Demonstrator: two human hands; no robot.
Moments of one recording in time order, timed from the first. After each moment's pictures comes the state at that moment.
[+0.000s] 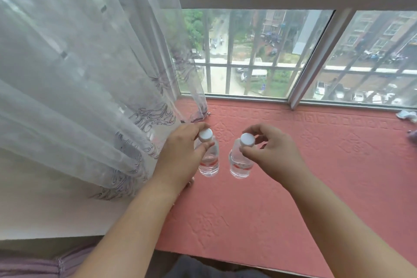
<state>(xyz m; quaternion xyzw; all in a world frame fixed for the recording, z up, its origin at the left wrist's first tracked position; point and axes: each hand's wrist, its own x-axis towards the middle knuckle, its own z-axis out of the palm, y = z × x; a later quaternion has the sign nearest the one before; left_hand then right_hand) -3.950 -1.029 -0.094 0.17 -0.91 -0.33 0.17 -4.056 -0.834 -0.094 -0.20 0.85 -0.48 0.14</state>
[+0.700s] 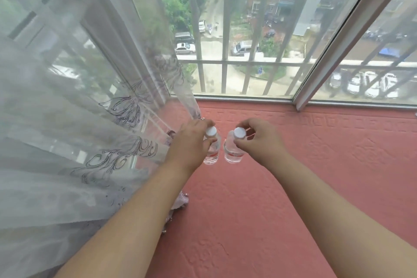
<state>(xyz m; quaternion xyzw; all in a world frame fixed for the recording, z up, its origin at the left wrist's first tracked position) -4.108 -1.091 -0.195 0.14 -0.95 -0.27 0.06 -4.203 -0.910 -0.191 -0.16 0.87 -0.42 0.18</state>
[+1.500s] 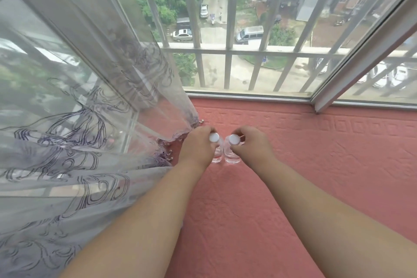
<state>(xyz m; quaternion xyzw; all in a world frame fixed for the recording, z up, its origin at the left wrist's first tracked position) -4.206 -1.117 -0.328 0.23 -0.92 -0.30 -0.01 -4.282 -0.968 -0.331 -0.14 0.90 -0.36 0.23</state>
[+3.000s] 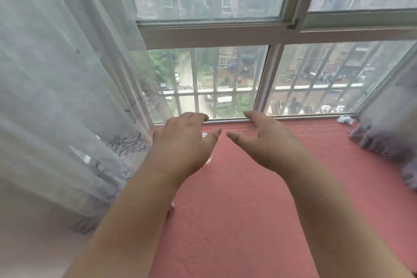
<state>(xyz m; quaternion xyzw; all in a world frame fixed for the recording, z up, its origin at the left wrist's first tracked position) -3.965 -0.967 0.026 0.14 -0.98 -0.16 0.04 -4.032 -0.790 0.020 -0.15 0.95 -0.27 0.08</state>
